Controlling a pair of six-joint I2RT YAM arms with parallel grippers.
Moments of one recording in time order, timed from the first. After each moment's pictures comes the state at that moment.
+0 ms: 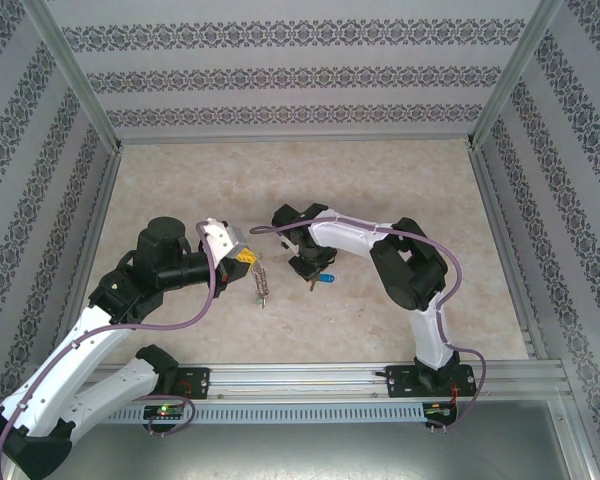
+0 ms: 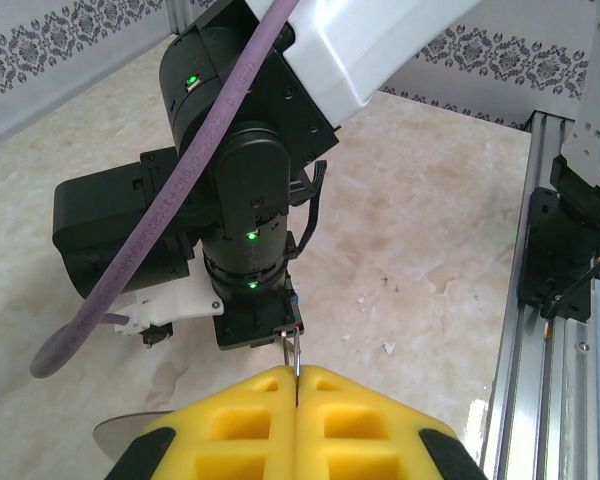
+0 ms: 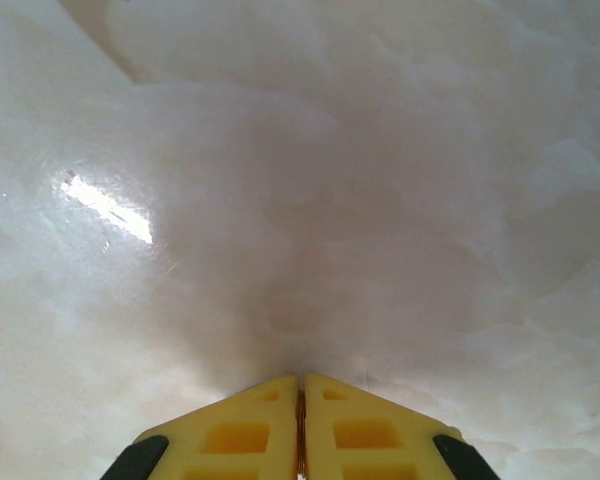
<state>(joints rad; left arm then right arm) -0.52 0.79 0.89 -0.57 0.51 0.22 0.77 2.07 1.49 -1.00 0.06 0.10</state>
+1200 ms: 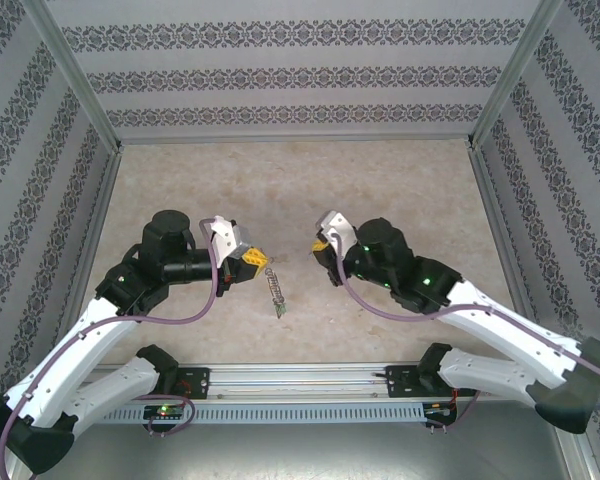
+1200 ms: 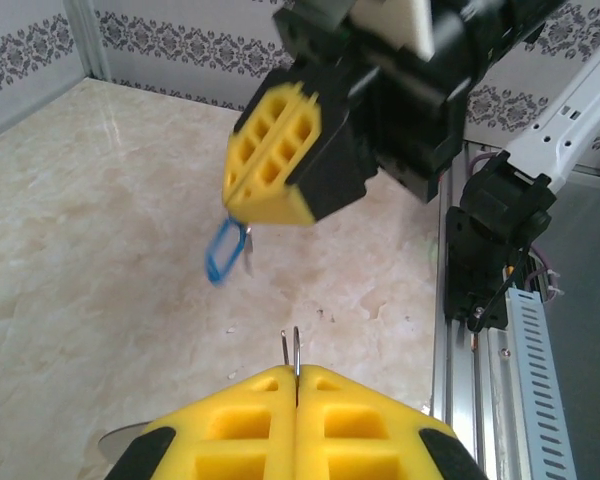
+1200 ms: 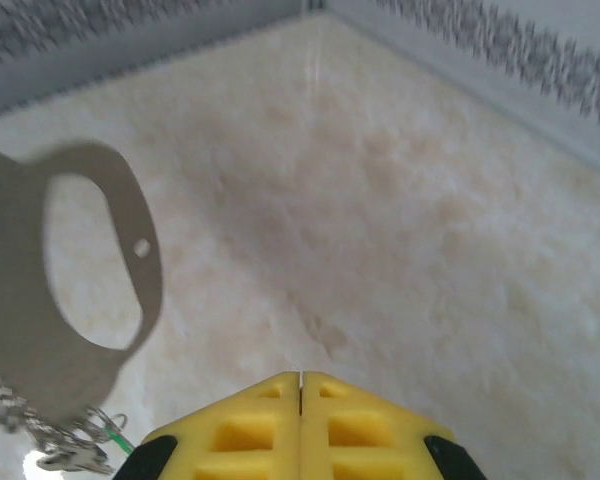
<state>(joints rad) -0.52 0.85 0.92 -0.50 0.70 0.22 0.86 0.97 0.89 -0.33 -0.05 -0.05</state>
